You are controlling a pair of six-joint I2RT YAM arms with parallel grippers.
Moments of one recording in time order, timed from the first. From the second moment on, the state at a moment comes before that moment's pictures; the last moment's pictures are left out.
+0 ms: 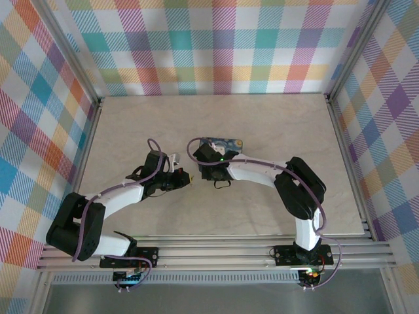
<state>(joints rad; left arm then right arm) -0.41 1.36 0.58 -0.02 0.46 -0.63 0.89 1.90 1.31 -0.54 0.25 0.84</state>
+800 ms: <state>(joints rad) -0.41 1.37 0.57 0.00 0.48 -0.61 0.87 1.92 1.31 -0.57 0.31 0.83</state>
